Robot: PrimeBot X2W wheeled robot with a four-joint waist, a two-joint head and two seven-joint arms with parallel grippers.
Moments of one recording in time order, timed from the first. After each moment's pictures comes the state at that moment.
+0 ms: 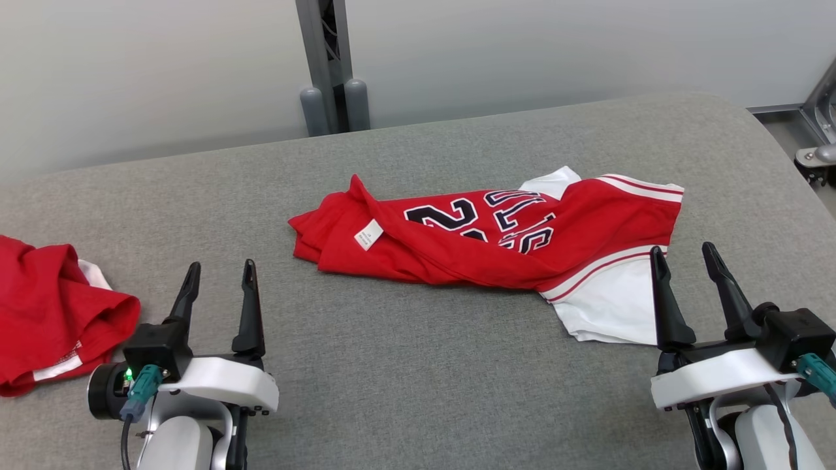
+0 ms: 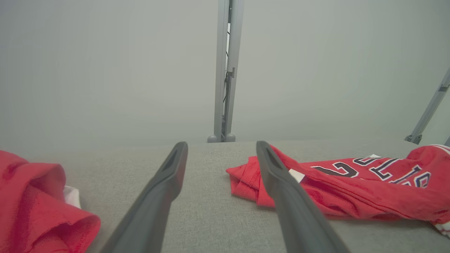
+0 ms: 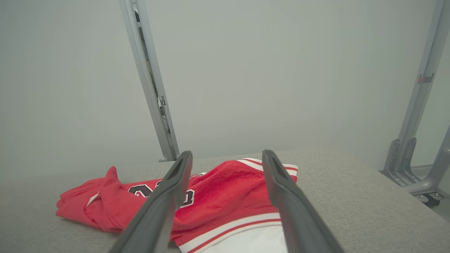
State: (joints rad) left arm -0.20 0.05 -0.06 0.34 -0.19 0.04 -0.26; right arm -0.19 -0.05 0.02 0.25 0.20 0.13 -0.26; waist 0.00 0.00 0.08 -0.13
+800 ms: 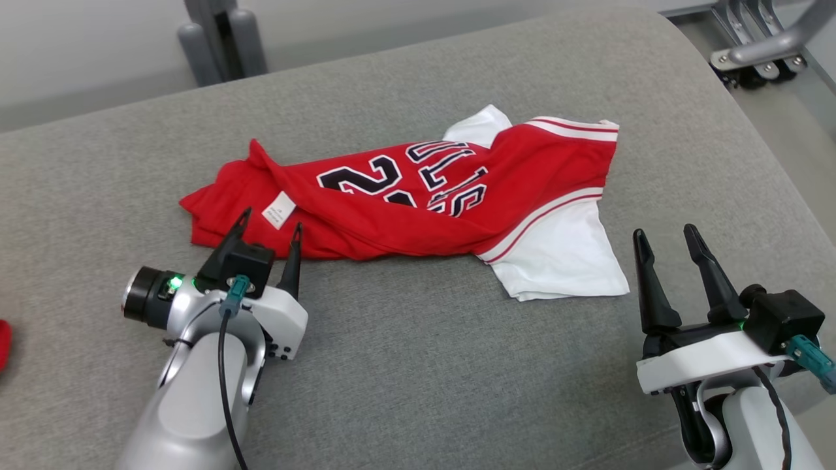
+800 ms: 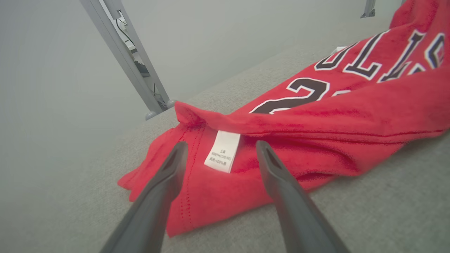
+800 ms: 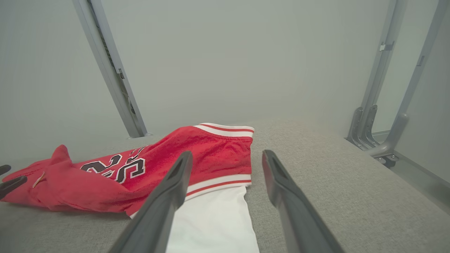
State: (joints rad) left arm -0.54 0.07 -0.25 0.78 0.06 0.07 -0.26; right arm -0.24 -0.05 0.07 0.26 0.24 0.13 -0.26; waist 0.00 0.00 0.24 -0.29
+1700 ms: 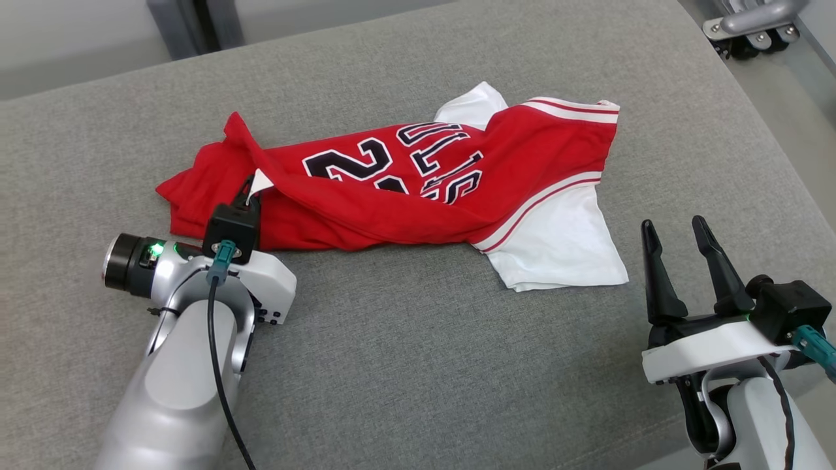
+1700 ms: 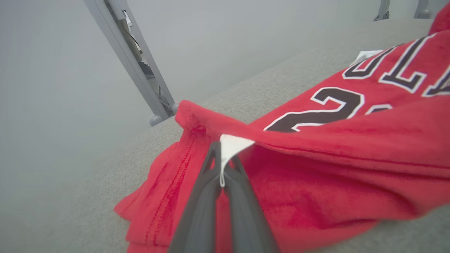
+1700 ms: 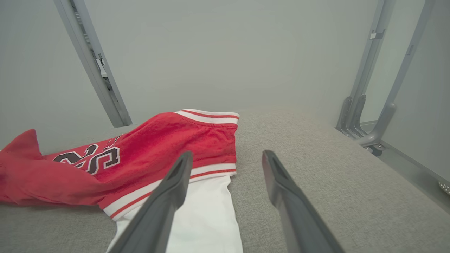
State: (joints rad) left arm -0.65 0.10 -0.28 0.83 0.02 0.13 -0.26; right arm -0.27 -0.05 0.05 0.29 0.24 0.13 -0.26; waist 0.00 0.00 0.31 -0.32
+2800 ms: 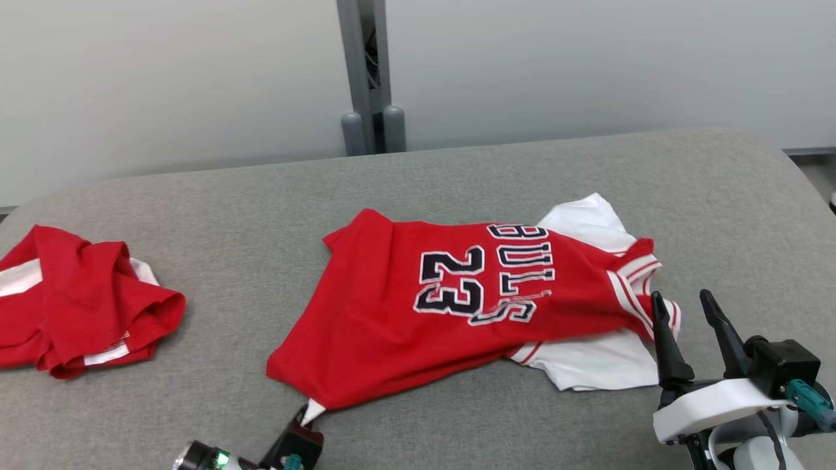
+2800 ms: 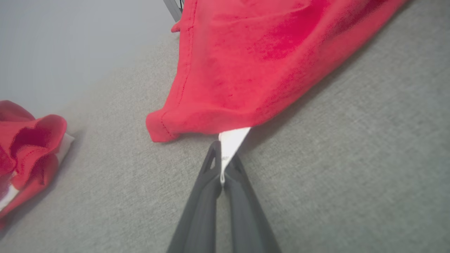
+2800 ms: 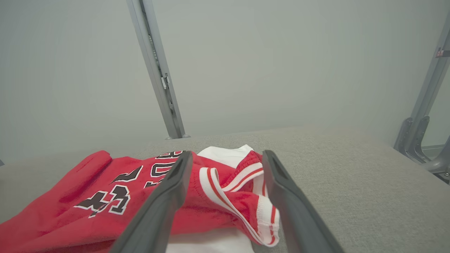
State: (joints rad) left arm -0.19 0.10 -0.42 0.76 0.04 0.18 -0.26; right arm -0.15 -0.05 0.00 0.36 0.19 0.13 -0.26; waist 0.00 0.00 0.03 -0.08
